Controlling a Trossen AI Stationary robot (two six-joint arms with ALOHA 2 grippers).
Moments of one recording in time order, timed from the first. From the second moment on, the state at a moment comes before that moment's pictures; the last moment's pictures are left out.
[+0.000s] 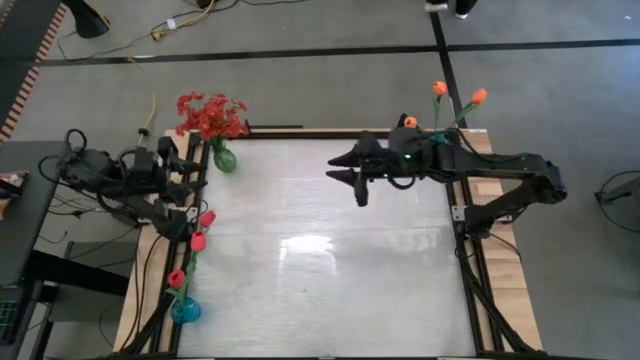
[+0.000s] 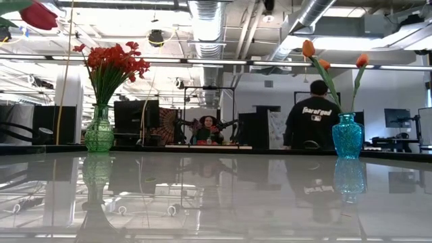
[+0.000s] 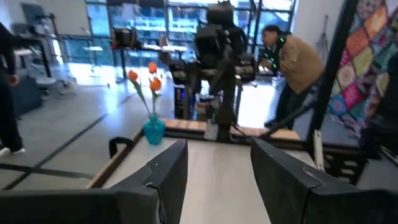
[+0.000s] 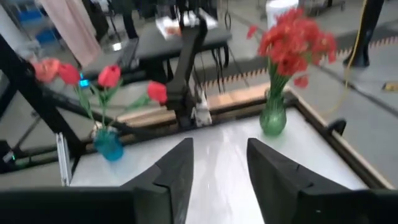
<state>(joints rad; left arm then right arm) -0.46 0.48 1.05 -0.62 -0.61 -0.10 -0.08 1.38 1.39 -0.27 0.00 0.18</state>
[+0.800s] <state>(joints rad) 0.27 0.57 0.98 -0.50 -0.03 -0.02 -0.18 1.26 1.06 0.06 -0.08 0.24</state>
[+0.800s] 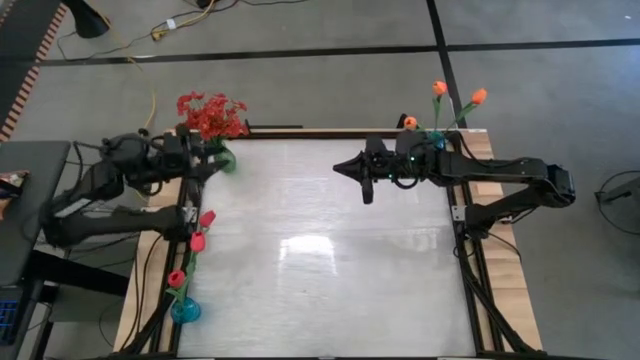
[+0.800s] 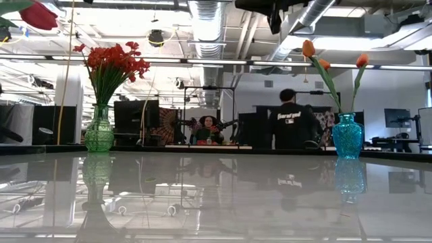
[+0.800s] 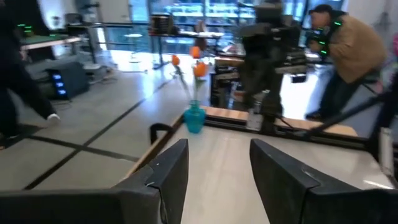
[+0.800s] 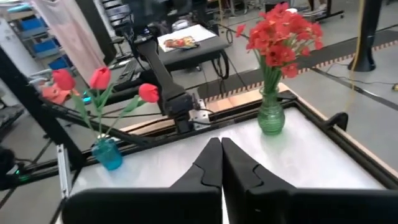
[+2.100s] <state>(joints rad) 0.52 0.16 0.28 -0.08 0.12 -0.36 -0.14 0.86 0.46 0.39 0.06 0.27</state>
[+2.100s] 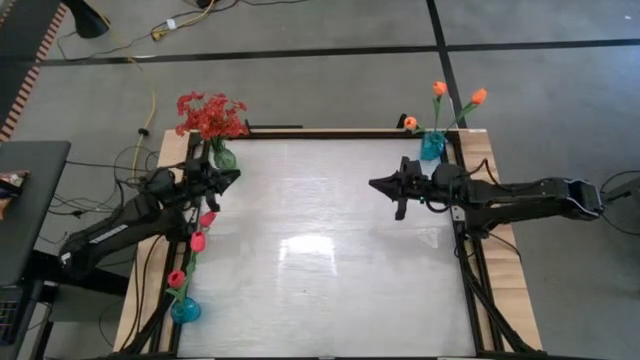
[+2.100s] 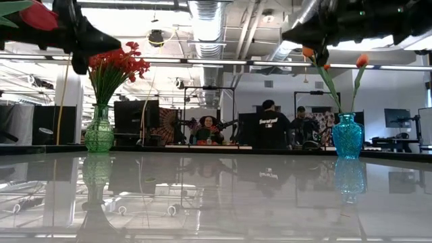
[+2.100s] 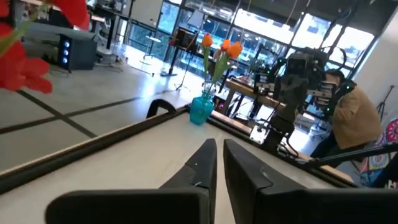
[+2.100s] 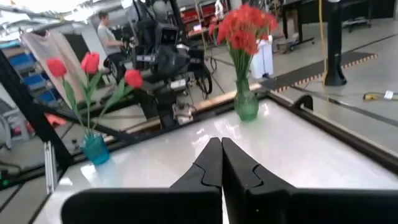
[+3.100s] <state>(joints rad) 0.49 0.16 0.01 0.07 0.08 -0.29 -0.59 0.70 0.17 0.46 -0.47 0.25</state>
